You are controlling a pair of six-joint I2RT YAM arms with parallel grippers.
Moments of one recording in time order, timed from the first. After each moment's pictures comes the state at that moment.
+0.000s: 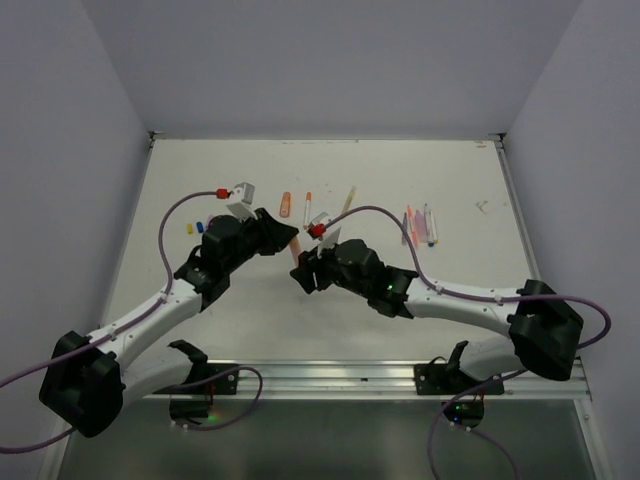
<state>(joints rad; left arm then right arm) -0.52 1.07 0.59 0.20 0.10 -0.73 1.04 1.39 0.79 0.24 0.13 0.30</state>
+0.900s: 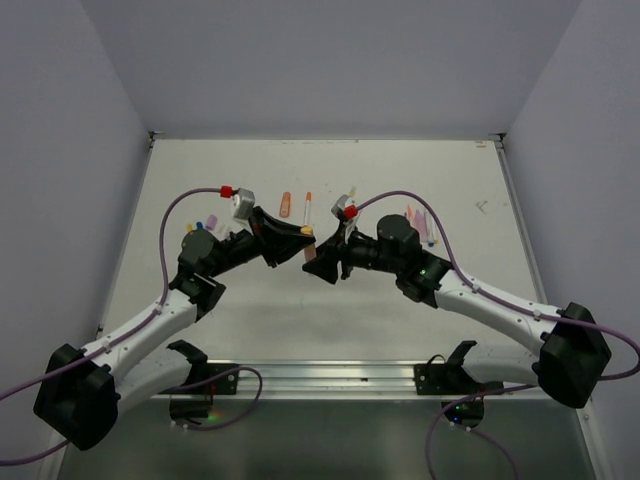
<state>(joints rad) -0.52 0.99 0.52 0.69 0.62 -0.57 0.82 1.20 0.78 0.20 -0.41 0.26</state>
